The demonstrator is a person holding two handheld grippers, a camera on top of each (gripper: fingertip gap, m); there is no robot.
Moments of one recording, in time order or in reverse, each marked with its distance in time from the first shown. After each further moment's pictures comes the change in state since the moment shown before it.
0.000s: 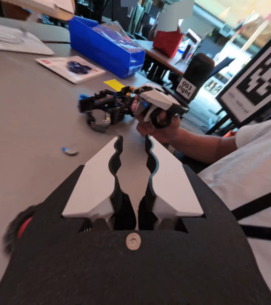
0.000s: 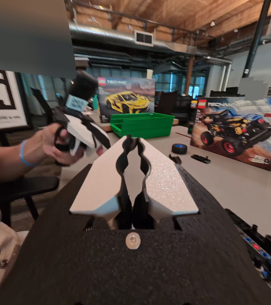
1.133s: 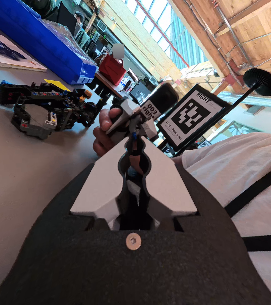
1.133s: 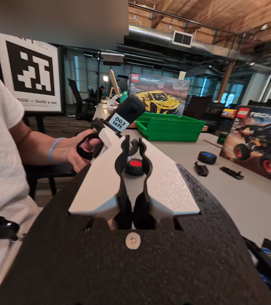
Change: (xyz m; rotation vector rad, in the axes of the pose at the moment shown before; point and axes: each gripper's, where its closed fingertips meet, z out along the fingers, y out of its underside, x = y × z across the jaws) left arm 0.030 0.008 0.035 0.142 0.331 -0.235; right arm -0.044 0.009 0.005 -0.008 -0.206 -0.066
